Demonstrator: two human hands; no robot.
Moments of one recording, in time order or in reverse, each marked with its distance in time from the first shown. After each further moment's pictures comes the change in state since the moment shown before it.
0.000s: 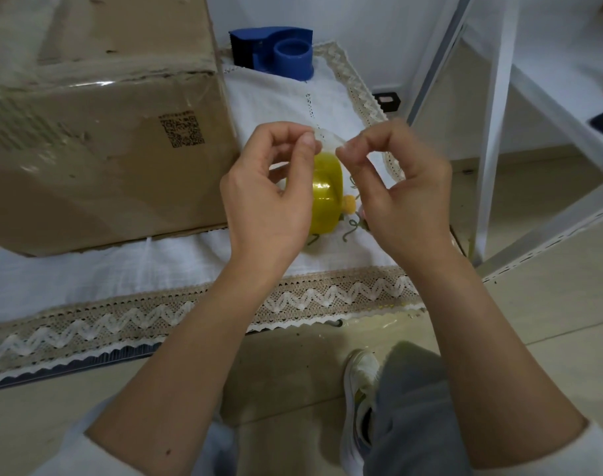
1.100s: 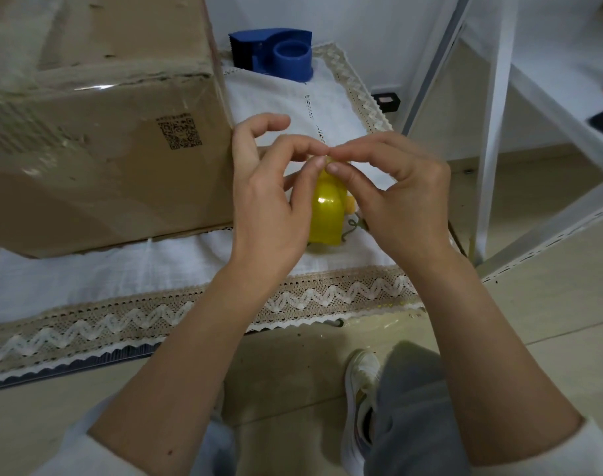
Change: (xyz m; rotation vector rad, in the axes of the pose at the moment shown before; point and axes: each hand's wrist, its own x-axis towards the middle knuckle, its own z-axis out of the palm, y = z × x) left_hand -0.003 -0.008 -0.003 0.184 -0.102 0.241; right_hand 0.000 0.007 -0.001 -0.105 -0.038 -0.009
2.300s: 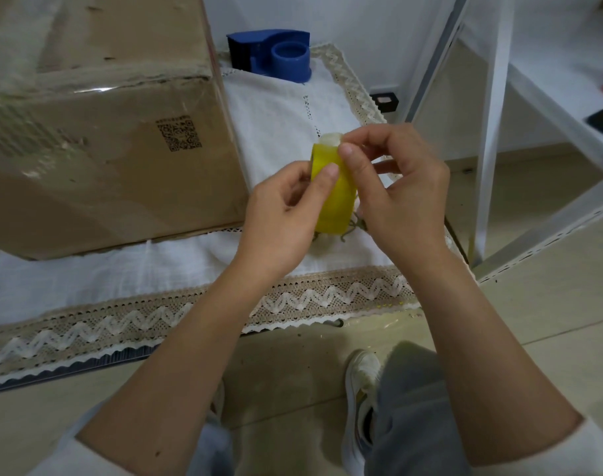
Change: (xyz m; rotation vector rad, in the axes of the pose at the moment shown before) left_hand -0.003 0.001 0.003 -0.303 -0.246 -0.435; right_hand -0.001 -0.008 0.002 0.040 0.089 0.145
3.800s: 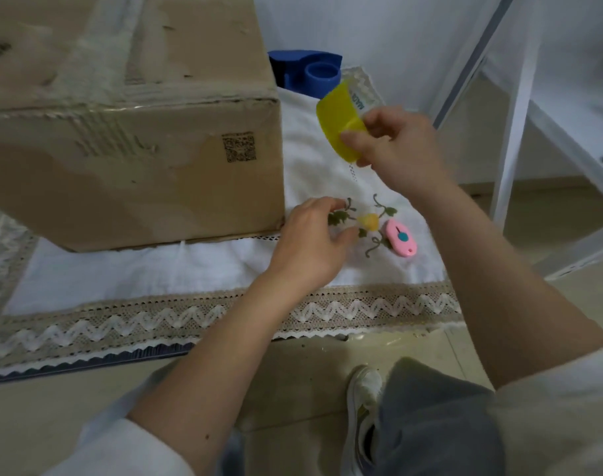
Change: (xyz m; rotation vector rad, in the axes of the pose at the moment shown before) left_hand 0.005 -0.022 -0.010 0.575 -0.135 -0.051; right_hand 0.076 0.001 0.033 -0.079 -0.348 0.370
